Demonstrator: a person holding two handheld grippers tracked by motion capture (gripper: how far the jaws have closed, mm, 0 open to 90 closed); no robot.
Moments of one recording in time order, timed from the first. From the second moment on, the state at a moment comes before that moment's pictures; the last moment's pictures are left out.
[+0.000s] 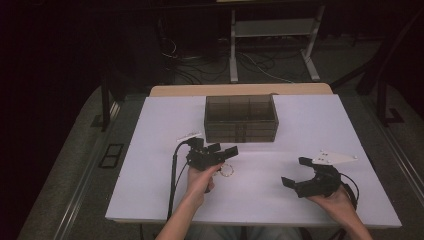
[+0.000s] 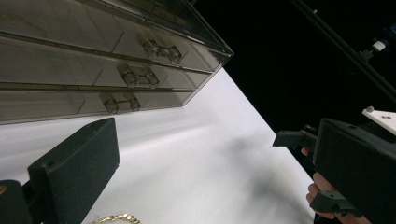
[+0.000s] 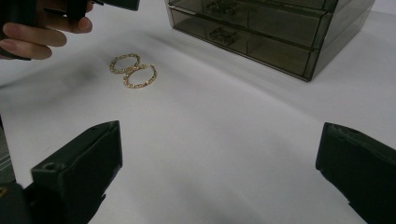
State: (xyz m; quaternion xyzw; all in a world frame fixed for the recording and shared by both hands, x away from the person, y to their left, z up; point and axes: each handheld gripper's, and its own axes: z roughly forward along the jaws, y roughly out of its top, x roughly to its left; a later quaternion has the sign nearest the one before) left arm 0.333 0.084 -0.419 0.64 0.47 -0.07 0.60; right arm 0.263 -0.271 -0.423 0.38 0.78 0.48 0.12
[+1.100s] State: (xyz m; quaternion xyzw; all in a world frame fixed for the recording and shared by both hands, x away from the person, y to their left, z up) left arm 0.352 0.065 -0.438 0.56 0.53 -0.13 0.62; right arm 0.264 -0.273 -0.423 0.38 0.78 0.47 0.12
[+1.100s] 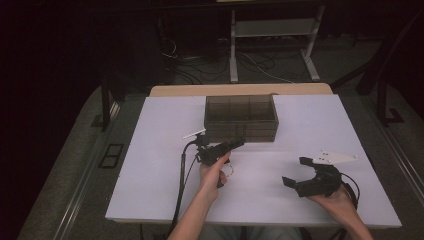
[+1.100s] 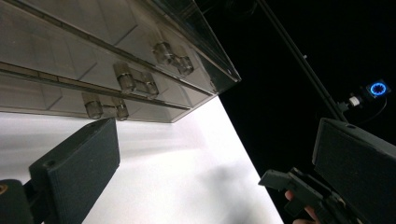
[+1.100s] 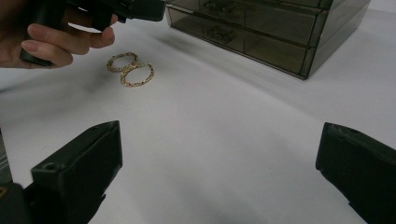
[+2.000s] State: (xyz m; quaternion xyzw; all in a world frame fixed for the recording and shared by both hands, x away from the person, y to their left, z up) left arm 0.367 0.055 -0.464 0.53 0.57 -0.17 0.61; right arm 0.264 -0.269 -0.425 0.38 0.79 0.47 0.12
